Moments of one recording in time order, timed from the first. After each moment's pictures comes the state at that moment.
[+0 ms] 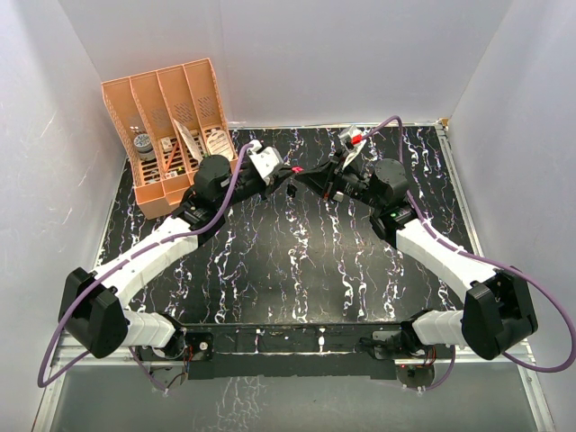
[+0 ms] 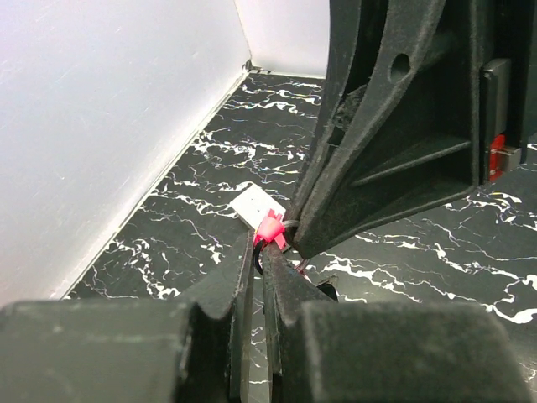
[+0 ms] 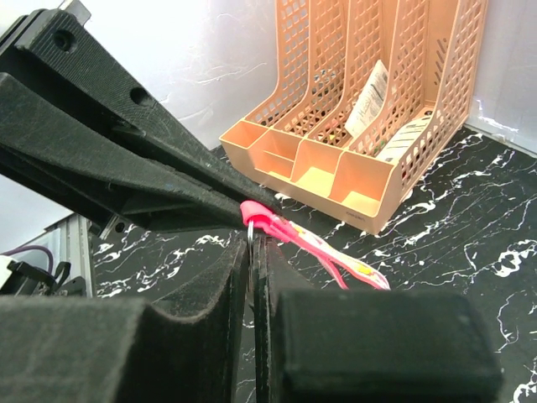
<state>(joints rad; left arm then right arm) -0.62 1.32 1.02 0.27 0.43 0.28 0.46 1.28 0.88 0.54 -0.60 0.35</state>
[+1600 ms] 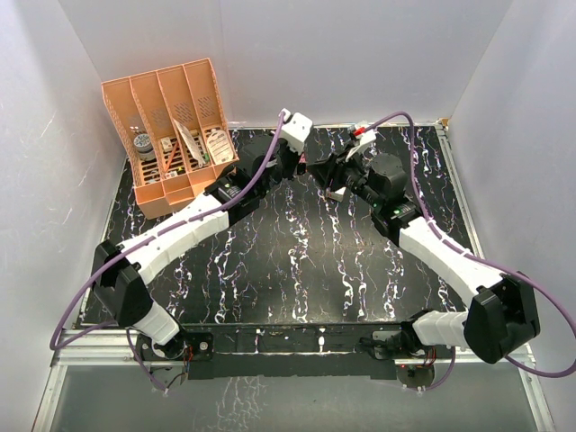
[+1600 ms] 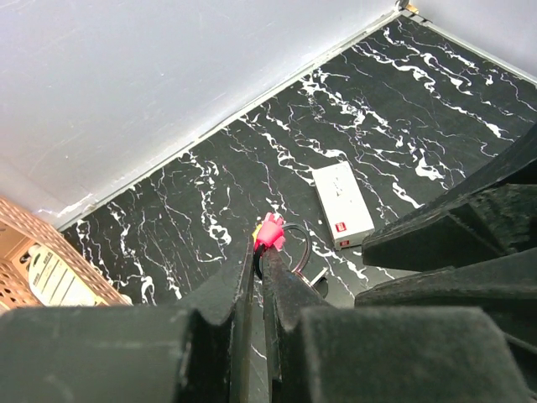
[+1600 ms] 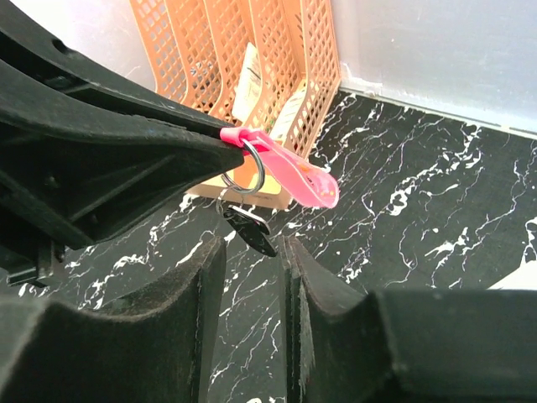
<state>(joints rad) -0.79 1.55 1.40 -0.04 -0.25 0.16 0.46 1.25 0.94 0.31 -0.27 0.29</state>
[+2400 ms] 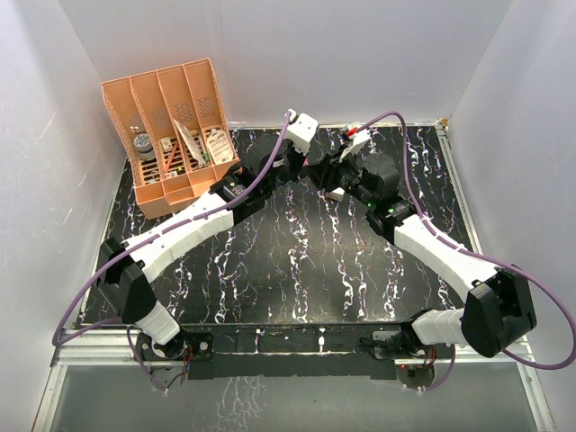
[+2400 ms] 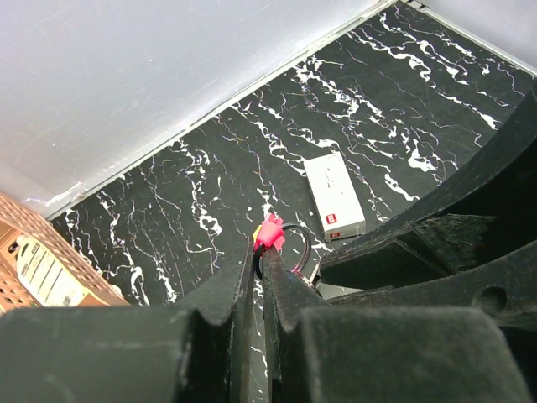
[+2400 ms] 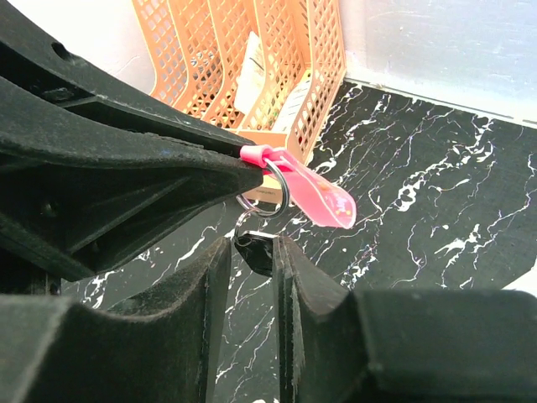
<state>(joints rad) -0.81 1.58 1.45 -0.10 -0.28 0.13 0.49 1.30 0.96 0.31 -0.26 0.29</state>
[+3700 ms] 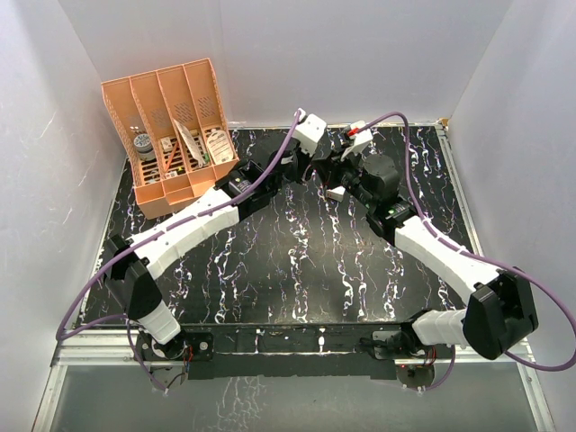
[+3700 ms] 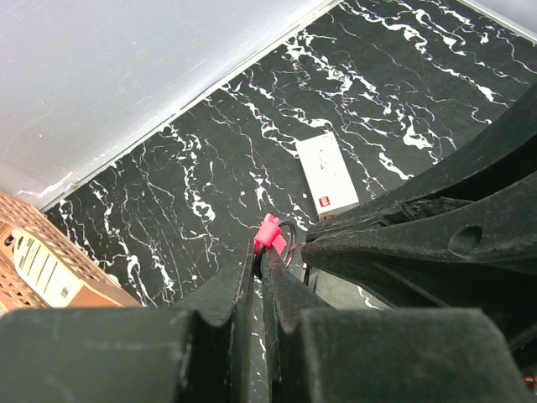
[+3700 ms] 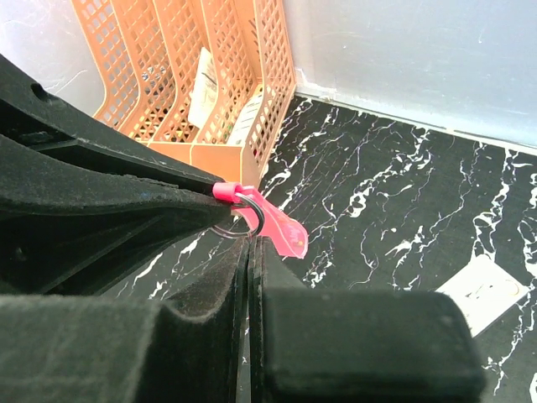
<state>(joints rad) -0.84 1.63 1.53 -0.21 -0.29 0.13 0.50 1.29 0.96 0.30 -0.12 0.22</state>
